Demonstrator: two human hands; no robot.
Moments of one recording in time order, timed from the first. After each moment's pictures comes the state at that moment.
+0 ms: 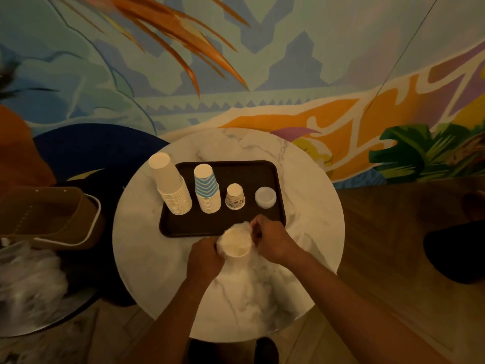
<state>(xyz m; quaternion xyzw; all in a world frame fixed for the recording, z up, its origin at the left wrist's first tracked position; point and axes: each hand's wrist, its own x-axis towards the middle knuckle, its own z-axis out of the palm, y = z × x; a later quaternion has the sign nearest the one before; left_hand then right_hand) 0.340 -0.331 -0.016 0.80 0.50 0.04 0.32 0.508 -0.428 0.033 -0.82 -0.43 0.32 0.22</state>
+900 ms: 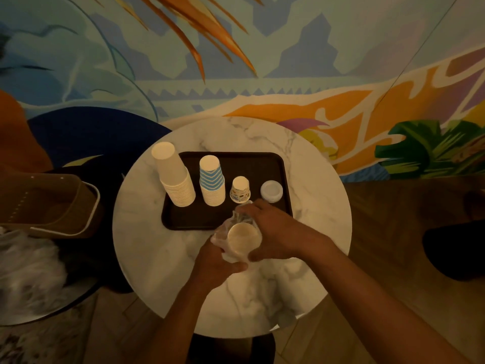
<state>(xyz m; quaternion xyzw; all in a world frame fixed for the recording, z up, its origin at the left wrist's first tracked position) 0.325 -0.337 -0.031 0.73 0.41 0.07 0.54 0.501 -0.410 0.103 -0.74 -0.59 0.31 0.09</state>
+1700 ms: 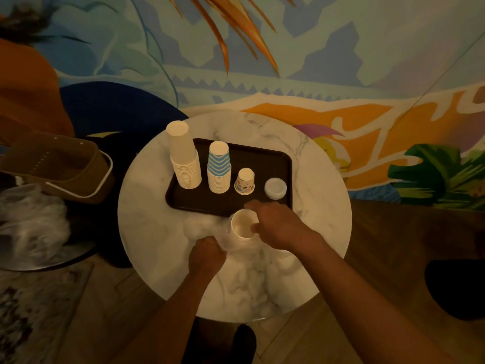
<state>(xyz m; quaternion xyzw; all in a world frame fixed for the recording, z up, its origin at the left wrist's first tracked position) 0.326 -0.366 -0.089 0.76 0.57 0.01 0.32 0.503 -0.418 0.091 -0.76 -0.61 0.23 -0.03</state>
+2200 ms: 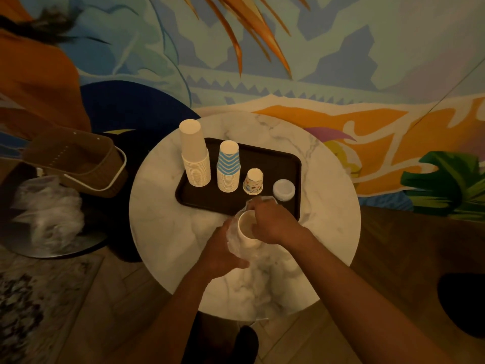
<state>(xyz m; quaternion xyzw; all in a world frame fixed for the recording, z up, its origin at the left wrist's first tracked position) 0.324 -0.371 -0.051 0.70 0.47 0.08 0.53 0.492 -0.402 0.076 -0.76 -0.58 0.28 0.02</state>
